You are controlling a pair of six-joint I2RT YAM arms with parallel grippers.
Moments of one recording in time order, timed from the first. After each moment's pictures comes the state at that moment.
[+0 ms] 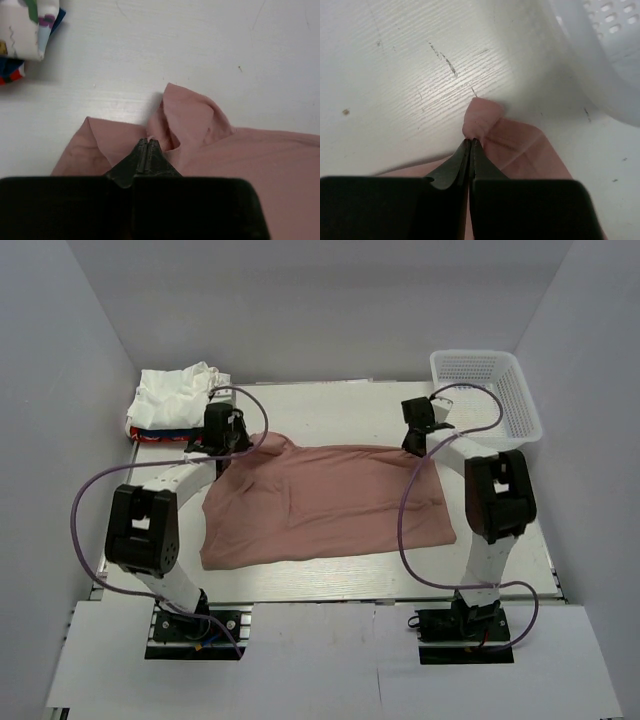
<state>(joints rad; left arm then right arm) -0.20 1.68 1.08 0.08 -0.09 -0.32 0.28 1.96 1.35 -0.30 0.44 0.58</state>
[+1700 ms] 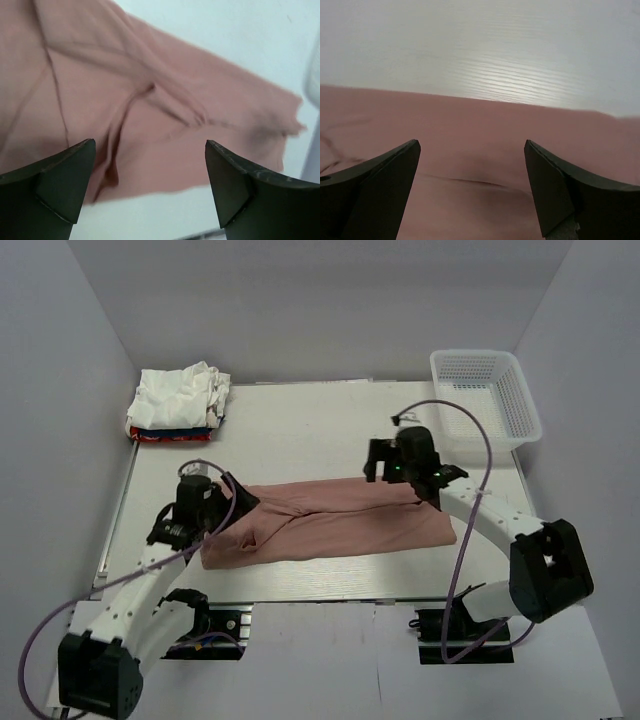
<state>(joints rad) -0.24 0.79 0.50 -0.38 0.11 -0.78 0.44 1.37 0.85 -0.14 0.07 0.35</state>
